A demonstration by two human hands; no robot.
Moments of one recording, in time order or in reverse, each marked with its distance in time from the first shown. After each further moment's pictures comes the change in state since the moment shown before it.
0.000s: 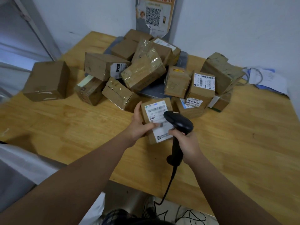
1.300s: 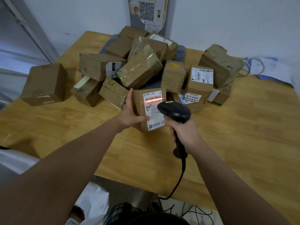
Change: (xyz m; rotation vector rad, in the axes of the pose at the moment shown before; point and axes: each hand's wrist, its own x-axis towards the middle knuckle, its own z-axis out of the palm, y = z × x) left_hand 0.023 0.023 -0.033 0.337 0.001 0.102; right_hand 0.005 -0.023 0.003 -0.212 -0.081 -0.080
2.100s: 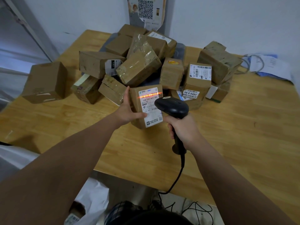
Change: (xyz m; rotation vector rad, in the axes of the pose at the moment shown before) left_hand -0.006 0.001 0.000 0.036 0.024 -0.022; right_hand -0.011 -0.006 -0.002 -0.033 -0.010 -0.020
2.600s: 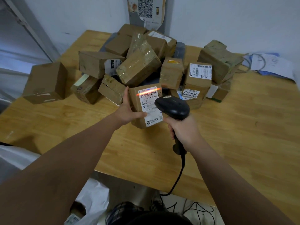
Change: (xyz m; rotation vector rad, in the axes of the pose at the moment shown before) left_hand 0.000 0.002 0.002 -0.015 0.013 0.004; right_hand -0.004 0.001 -0.003 -0.021 0.020 -0.044
